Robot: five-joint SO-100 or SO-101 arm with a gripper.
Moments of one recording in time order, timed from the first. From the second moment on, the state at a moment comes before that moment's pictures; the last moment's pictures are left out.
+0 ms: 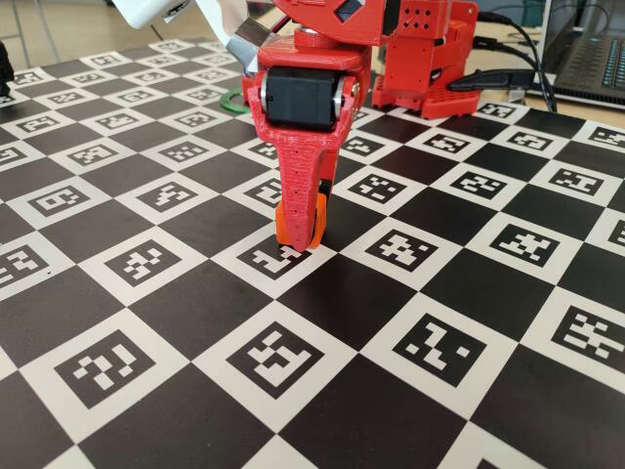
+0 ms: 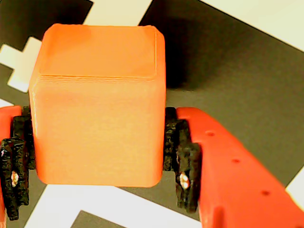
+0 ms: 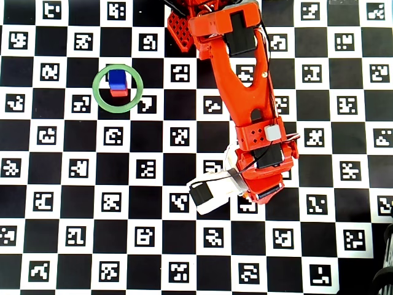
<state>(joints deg) -14.8 64.6 83.1 65.3 -12.0</state>
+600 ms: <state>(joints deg) -12.4 74.2 81.4 80.2 -13.7</state>
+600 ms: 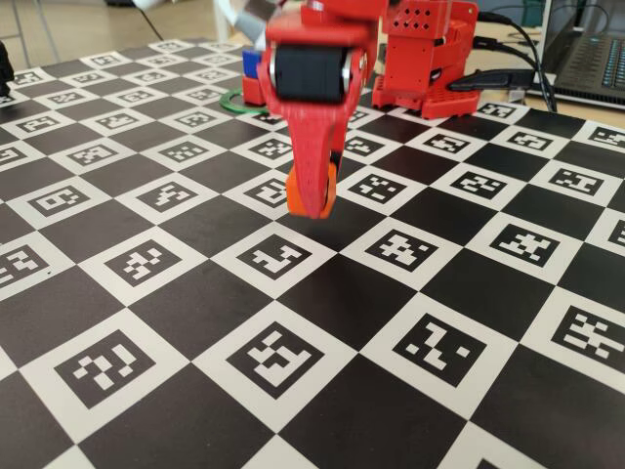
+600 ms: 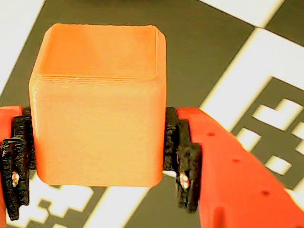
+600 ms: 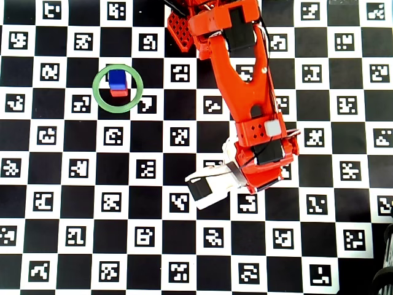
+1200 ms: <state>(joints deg) 21.4 92.0 76.5 99.7 -31.0</state>
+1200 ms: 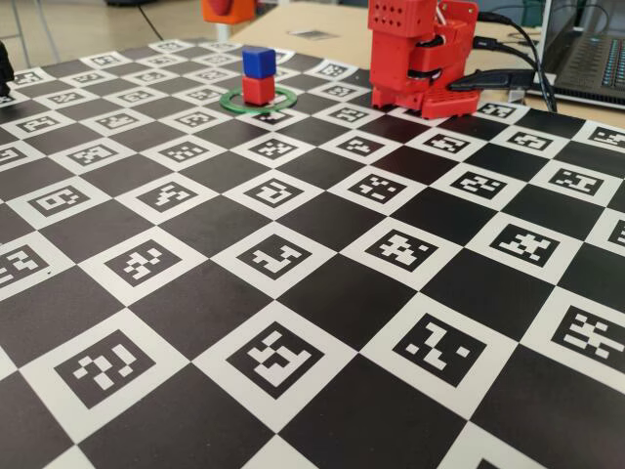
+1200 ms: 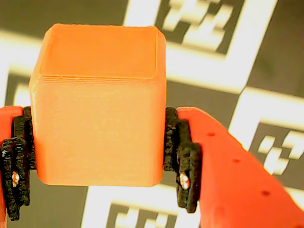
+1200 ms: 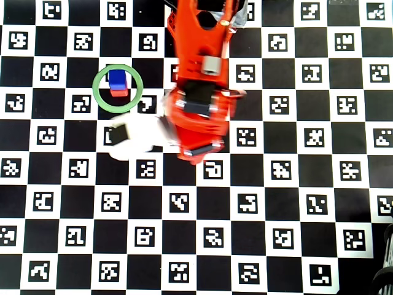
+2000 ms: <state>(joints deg) 53.4 104.8 88.9 99.8 -52.2</state>
